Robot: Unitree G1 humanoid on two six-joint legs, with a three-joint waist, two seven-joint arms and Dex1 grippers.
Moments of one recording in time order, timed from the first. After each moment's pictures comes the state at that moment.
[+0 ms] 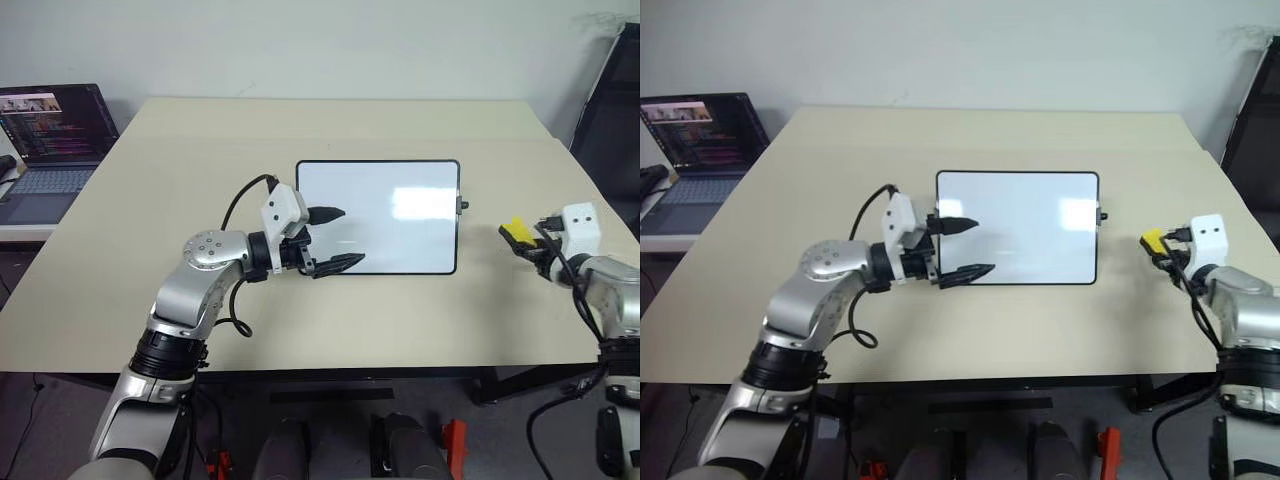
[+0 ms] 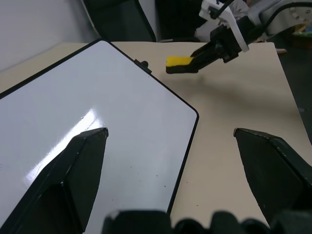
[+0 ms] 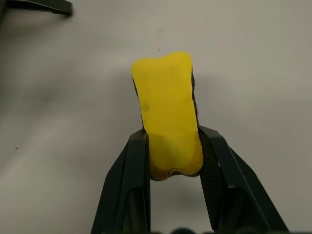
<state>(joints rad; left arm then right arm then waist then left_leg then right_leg) -0.58 0.49 -0.13 -0.07 -0.36 0.36 -0.95 -0.53 -0.65 -0.24 0.34 0.21 0.69 0.45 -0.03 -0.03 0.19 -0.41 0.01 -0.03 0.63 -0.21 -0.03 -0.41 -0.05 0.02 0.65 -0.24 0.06</state>
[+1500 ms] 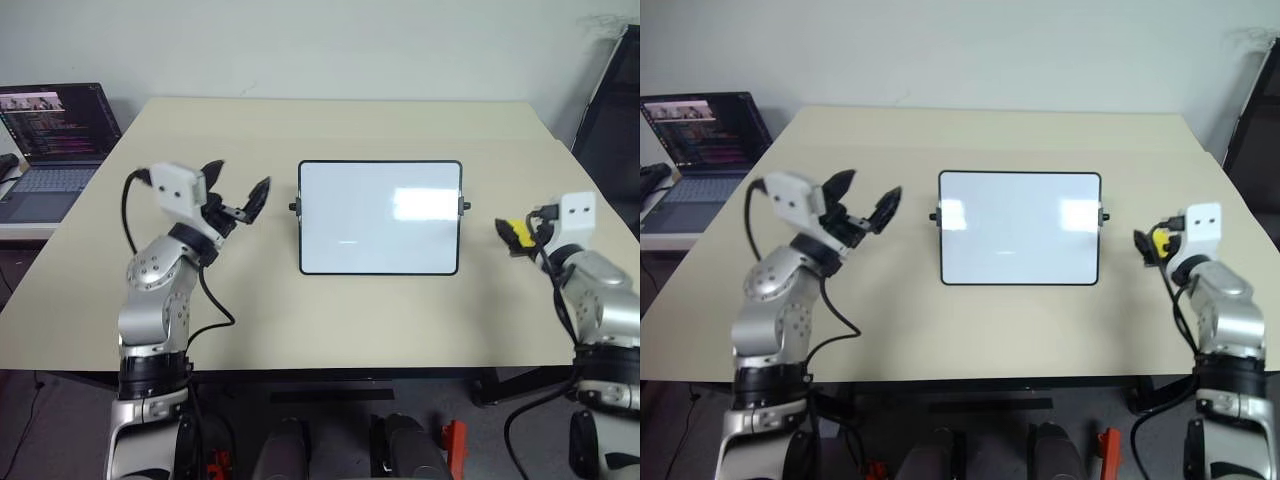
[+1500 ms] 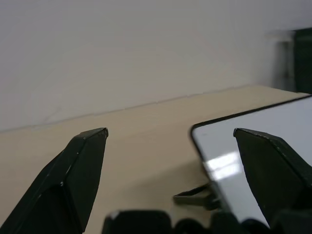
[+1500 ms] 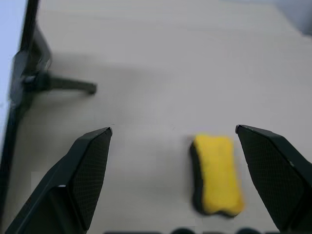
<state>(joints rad) -0.40 0.36 0.25 -0.03 -0.28 0.16 -0.42 -0.40 -0.48 -0.31 0.17 0.24 0.43 0.36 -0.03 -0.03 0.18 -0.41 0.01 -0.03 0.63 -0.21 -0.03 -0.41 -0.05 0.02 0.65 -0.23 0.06</state>
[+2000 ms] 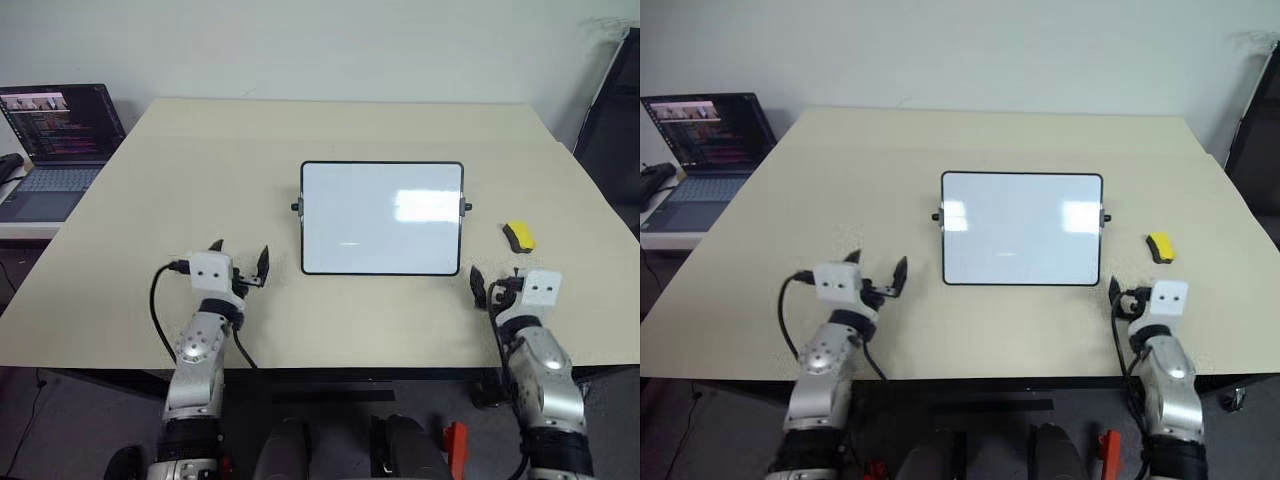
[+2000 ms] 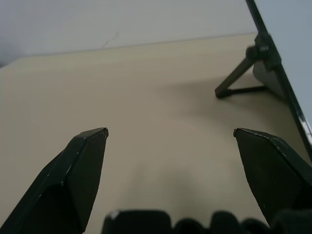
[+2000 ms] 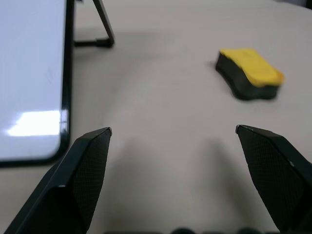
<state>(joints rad) -0.14 0.17 0.16 0.09 -0.05 -0.10 -0.16 -0.07 -0.19 -0.27 0.03 0.15 0.10 0.15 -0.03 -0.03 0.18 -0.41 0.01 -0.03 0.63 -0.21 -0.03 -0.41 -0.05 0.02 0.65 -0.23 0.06</state>
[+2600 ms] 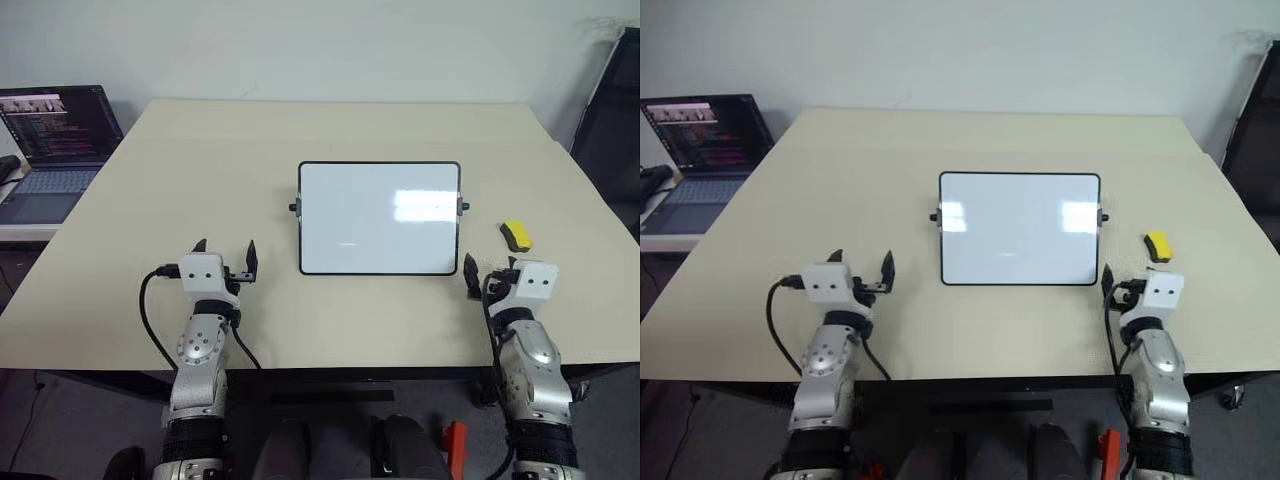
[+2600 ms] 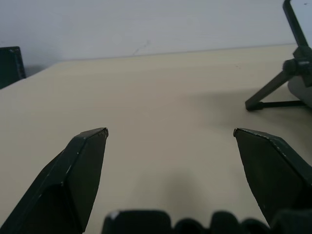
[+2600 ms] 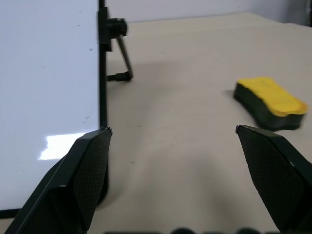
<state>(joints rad) -0.16 0.16 0.16 0.09 -0.05 -0.11 -0.08 -0.15 -0.14 -0.23 0.04 0.18 0.07 0.15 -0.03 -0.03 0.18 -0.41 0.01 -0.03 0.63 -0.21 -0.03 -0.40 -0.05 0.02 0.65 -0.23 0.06</state>
